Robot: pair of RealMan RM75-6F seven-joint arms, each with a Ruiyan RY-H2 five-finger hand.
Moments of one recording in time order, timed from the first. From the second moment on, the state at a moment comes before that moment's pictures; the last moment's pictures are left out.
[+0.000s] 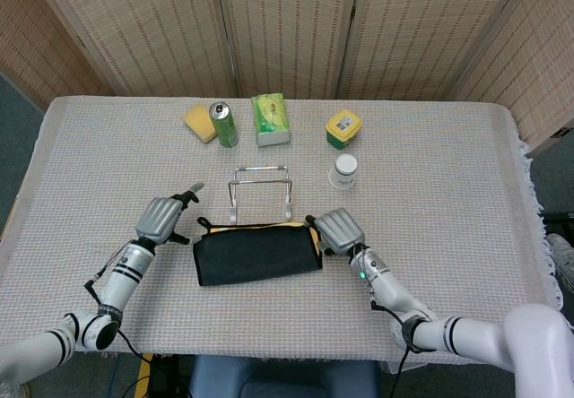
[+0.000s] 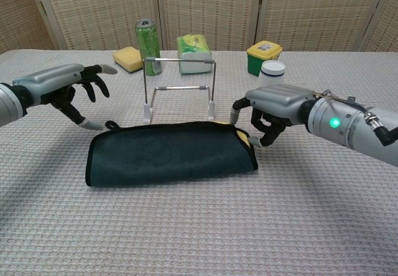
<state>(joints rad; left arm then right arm) -0.70 -1.59 -0.15 -1.12 1.31 0.96 -0.11 0.82 -1.66 0.14 -1.31 -1.11 0.84 -0.37</state>
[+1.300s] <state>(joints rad) -0.60 -1.51 -0.13 -1.19 1.34 1.04 -0.17 0.86 -1.68 0.03 -1.10 -1.51 0.87 -0.26</state>
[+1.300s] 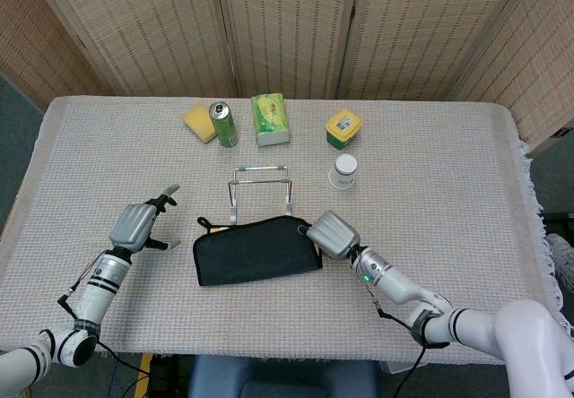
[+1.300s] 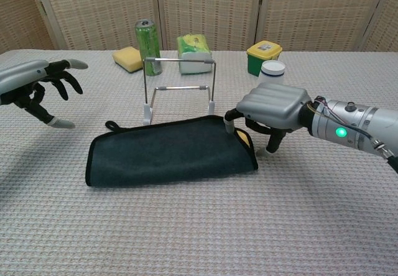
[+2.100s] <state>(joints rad) -0.57 -1.50 -0.14 -1.18 1.34 1.07 -0.21 0.87 -1.71 0.07 -1.06 -1.59 1.02 -0.13</state>
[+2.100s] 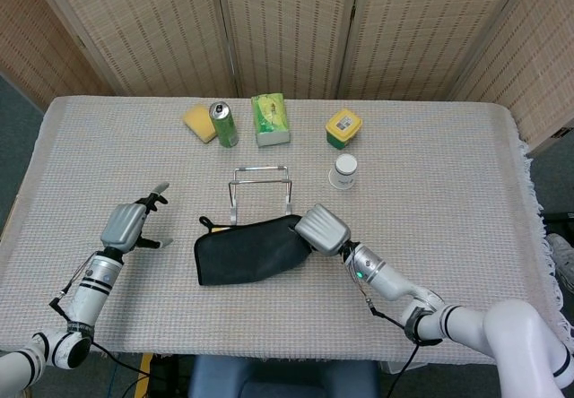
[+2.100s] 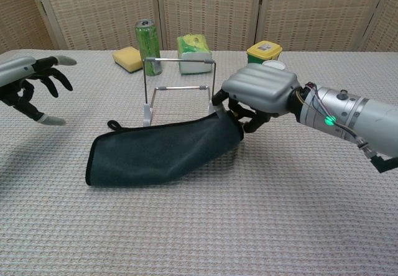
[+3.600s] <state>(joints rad) -0.49 -1.44 -0.12 -1.21 1.37 1.13 -0.23 1.19 -1.56 0.44 -1.33 -1.11 0.97 -0.76</state>
